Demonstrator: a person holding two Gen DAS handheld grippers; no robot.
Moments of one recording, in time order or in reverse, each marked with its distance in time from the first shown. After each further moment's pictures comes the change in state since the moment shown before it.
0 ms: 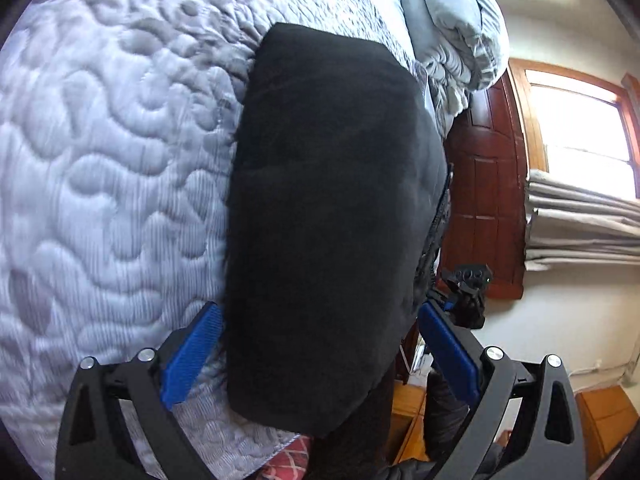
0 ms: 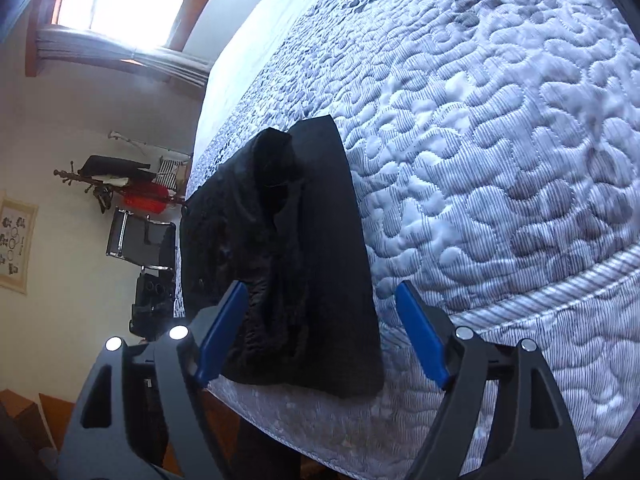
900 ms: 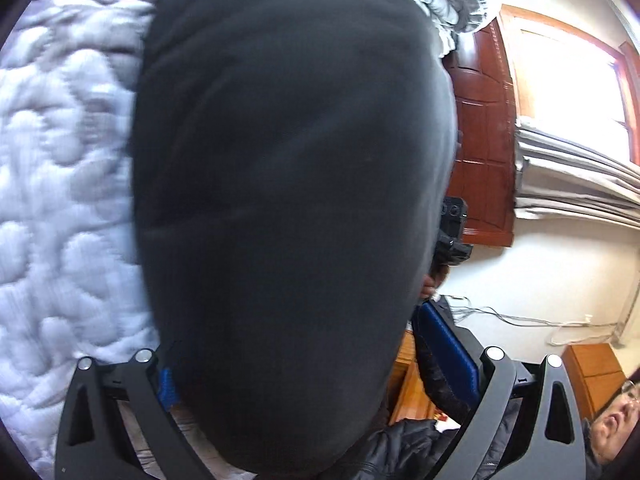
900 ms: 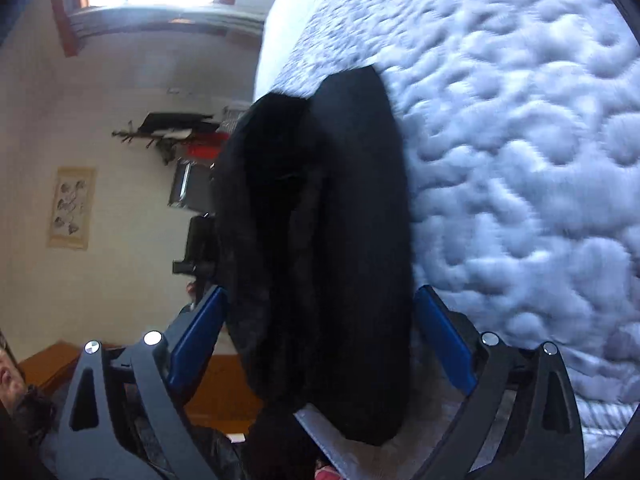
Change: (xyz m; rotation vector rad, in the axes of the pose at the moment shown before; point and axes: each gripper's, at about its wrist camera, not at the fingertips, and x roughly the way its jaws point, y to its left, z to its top) left arm 0.048 -0.020 0.037 0.079 0.234 -0.087; right arm 0.056 -0.018 0.033 -0.065 0.227 0.273
